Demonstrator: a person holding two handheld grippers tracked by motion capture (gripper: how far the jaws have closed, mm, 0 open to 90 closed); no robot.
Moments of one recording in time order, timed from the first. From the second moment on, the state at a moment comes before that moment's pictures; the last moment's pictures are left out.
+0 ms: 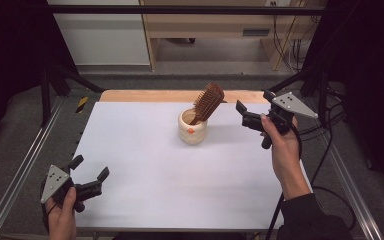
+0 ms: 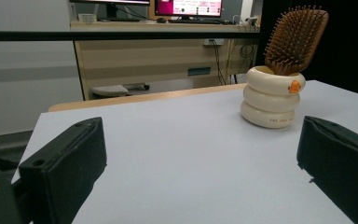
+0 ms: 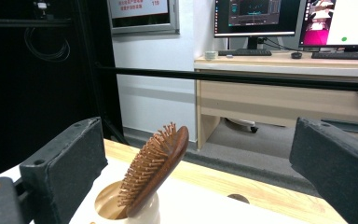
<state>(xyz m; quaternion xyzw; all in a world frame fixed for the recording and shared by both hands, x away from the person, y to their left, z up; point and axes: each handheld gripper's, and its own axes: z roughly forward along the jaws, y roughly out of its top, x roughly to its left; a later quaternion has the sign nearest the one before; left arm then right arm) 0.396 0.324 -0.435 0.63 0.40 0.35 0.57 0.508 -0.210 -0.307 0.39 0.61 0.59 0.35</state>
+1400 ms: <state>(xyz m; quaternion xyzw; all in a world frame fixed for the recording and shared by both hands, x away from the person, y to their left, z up) 0.391 0.326 -0.430 0.62 0.40 0.35 0.58 0.473 -0.250 -0.321 0.41 0.60 0.58 0.35</state>
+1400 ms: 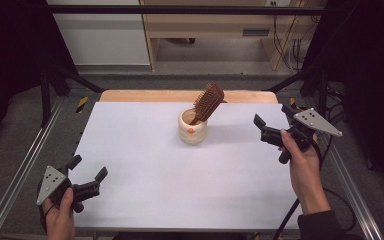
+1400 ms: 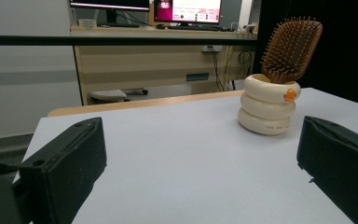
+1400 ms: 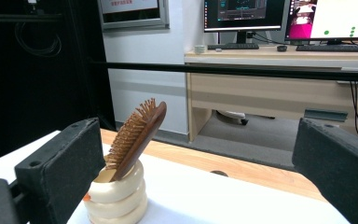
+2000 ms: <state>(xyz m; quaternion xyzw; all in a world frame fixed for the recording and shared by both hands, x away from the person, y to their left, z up) 0.385 0.323 -0.430 0.62 0.39 0.35 0.58 0.459 -0.267 -0.333 0.42 0.60 0.58 0.35</state>
